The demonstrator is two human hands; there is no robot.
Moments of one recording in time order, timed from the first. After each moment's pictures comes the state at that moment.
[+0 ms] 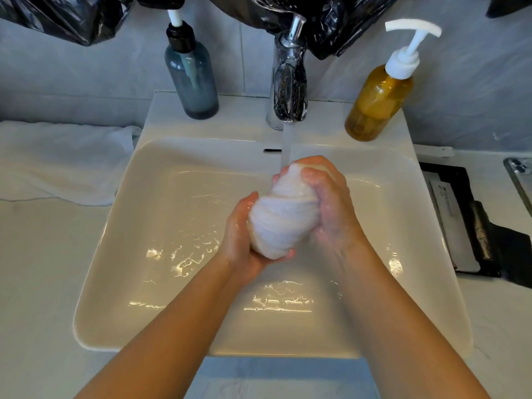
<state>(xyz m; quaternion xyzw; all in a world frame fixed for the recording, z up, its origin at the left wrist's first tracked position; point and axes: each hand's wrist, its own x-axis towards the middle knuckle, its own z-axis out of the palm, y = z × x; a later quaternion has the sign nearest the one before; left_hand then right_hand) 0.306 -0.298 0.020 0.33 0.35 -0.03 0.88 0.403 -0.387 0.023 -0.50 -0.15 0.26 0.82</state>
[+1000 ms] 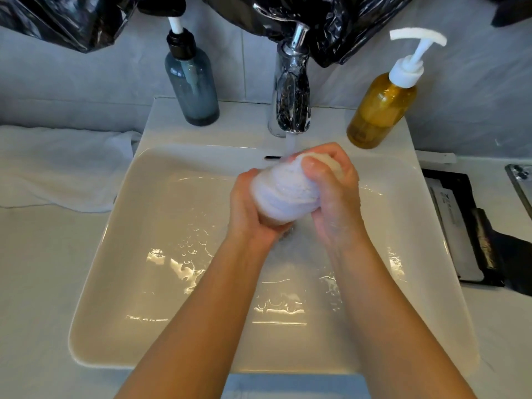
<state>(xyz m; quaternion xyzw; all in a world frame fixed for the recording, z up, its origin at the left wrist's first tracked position) 0.358 -0.289 0.032 0.23 0.35 0.08 0.91 0.411 -0.378 0.043 -0.54 -0.14 0.19 0.81</state>
